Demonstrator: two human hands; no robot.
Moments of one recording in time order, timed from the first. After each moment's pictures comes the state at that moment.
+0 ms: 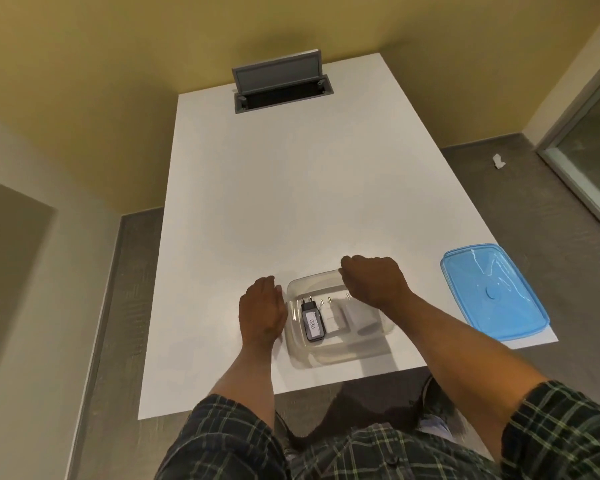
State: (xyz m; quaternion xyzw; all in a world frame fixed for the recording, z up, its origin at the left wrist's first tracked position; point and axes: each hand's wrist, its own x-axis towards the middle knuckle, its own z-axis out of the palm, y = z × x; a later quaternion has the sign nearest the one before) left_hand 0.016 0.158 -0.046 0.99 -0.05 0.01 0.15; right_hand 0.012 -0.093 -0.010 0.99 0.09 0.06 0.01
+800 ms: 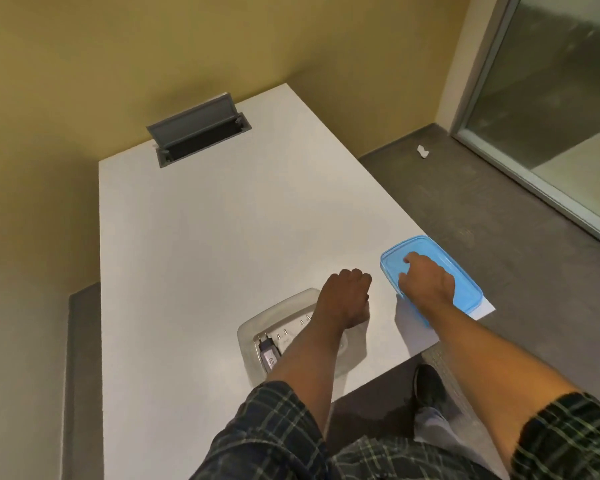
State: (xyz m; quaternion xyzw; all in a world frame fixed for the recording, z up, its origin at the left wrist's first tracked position) left_hand 0.018 -0.089 -0.007 0.87 -0.47 -0.10 0.02; right_hand -0.051 -0.263 -0.030 0.91 -0.39 -0.03 -0.17
